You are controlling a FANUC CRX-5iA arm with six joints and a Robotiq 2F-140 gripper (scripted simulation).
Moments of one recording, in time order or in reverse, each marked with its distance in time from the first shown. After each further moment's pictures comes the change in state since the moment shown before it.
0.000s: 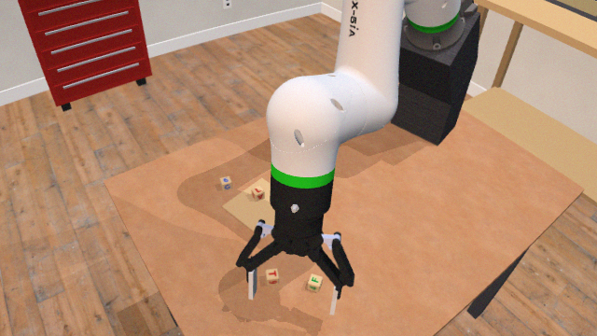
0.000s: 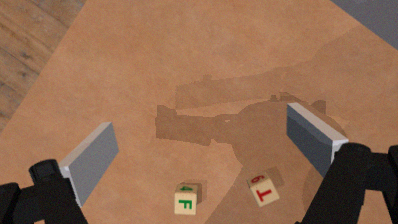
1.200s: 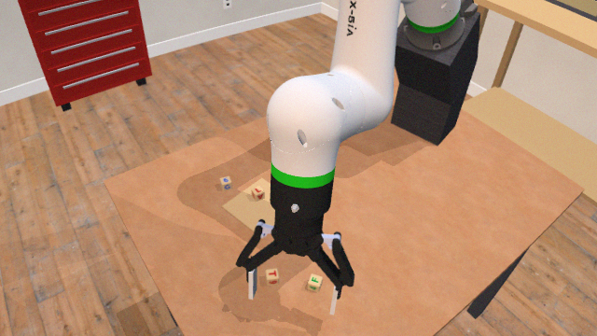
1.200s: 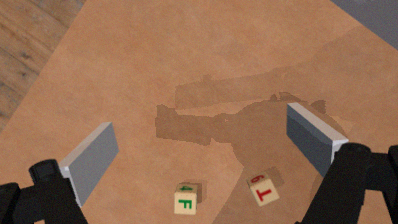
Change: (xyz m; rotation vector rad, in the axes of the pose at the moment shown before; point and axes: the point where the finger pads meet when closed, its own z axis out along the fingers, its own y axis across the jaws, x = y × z) arm 0.000 0.000 0.000 -0.001 0.000 0.000
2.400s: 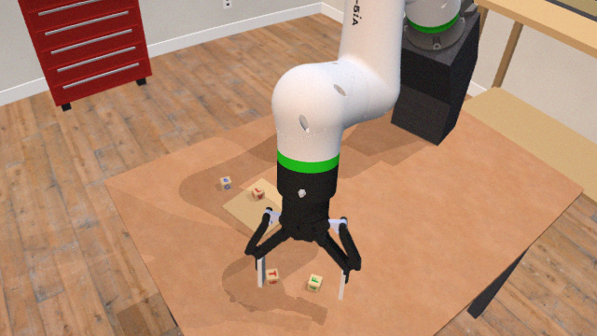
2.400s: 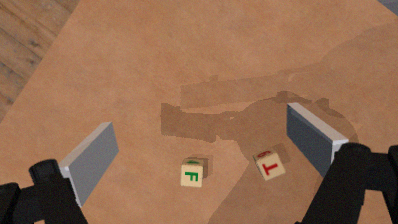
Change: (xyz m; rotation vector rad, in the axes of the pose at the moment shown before) arm -0.026 -0.010 -0.011 0.026 -0.010 -0.016
